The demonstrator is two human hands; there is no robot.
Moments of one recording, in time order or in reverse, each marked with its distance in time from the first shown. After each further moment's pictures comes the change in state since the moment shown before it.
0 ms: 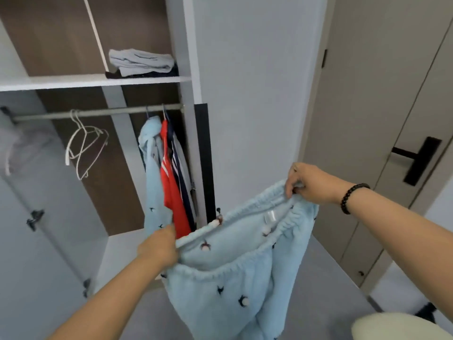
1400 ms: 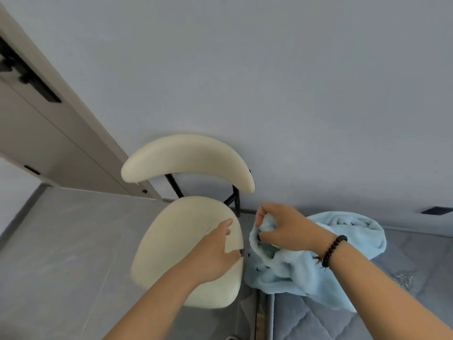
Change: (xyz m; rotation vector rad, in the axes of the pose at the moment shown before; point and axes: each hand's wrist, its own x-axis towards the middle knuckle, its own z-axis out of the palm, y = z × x) left_hand -0.301 0.701 0.322 -0.075 -1.035 1.107; right_hand -0.640 0.365 0.094 0.728 0.289 1.208
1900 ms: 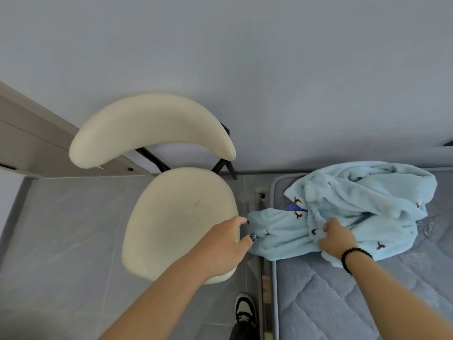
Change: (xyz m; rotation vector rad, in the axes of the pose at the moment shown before) left_hand 0.071 0.007 0.070 0.246 -0.197 -0.059; right_hand 0.004 0.300 0.094 -0.035 0.159 0.813
